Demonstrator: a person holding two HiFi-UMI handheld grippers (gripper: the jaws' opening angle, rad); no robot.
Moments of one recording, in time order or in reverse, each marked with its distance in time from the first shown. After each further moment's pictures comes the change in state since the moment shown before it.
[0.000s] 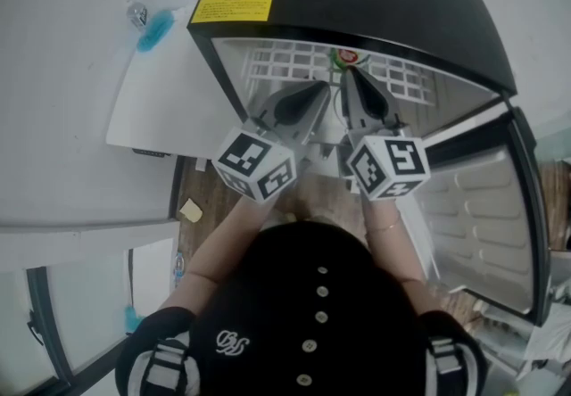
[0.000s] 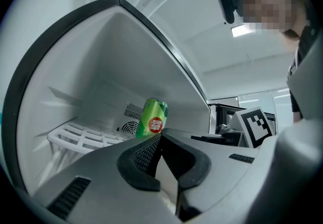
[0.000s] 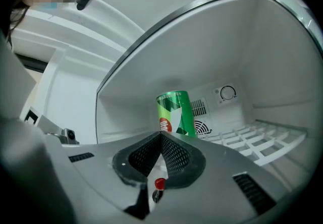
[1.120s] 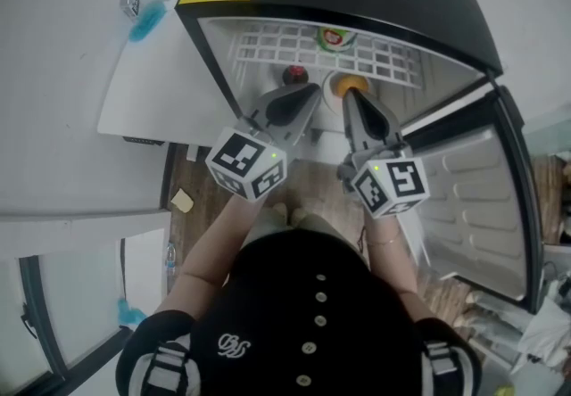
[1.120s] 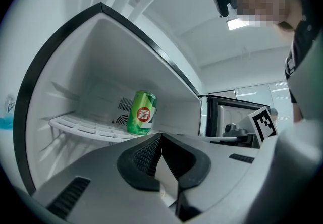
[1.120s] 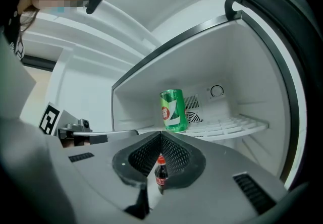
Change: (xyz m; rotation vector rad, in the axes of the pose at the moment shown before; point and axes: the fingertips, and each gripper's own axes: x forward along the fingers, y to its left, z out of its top) left arm -0.013 -0.028 -0.020 0.045 0.053 -0.009; right arm -0.065 0.000 -0.020 -0.030 0.059 0.039
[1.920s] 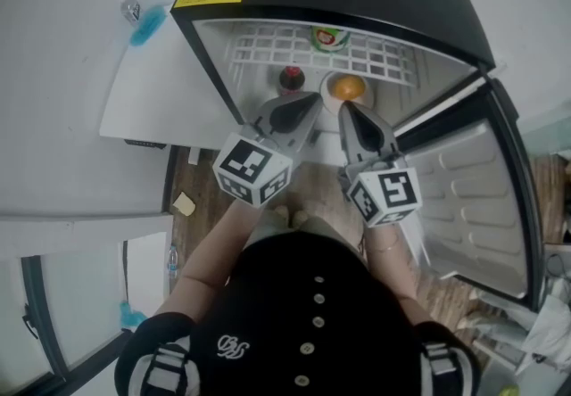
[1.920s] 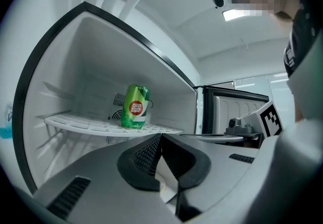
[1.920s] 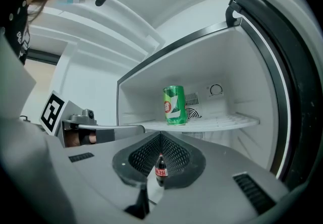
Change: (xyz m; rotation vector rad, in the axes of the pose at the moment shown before) left arm 0.003 -0.016 -0.015 0.069 0.071 0.006; right arm -0.019 0.005 -0.016 -0.053 0.032 0.003
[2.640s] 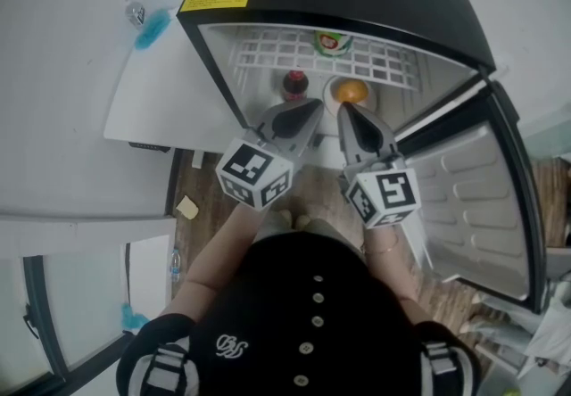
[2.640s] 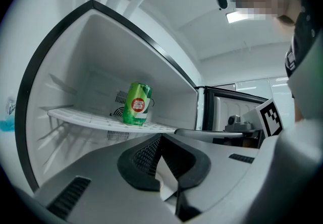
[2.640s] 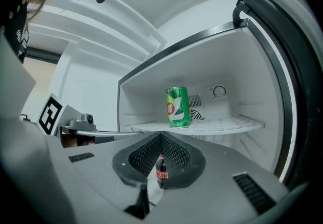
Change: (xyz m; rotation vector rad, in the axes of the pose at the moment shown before) left arm -0.003 0.002 -0.006 -0.042 0.001 0.001; right arm 0.006 0.006 0.005 -0.013 0.000 0.002
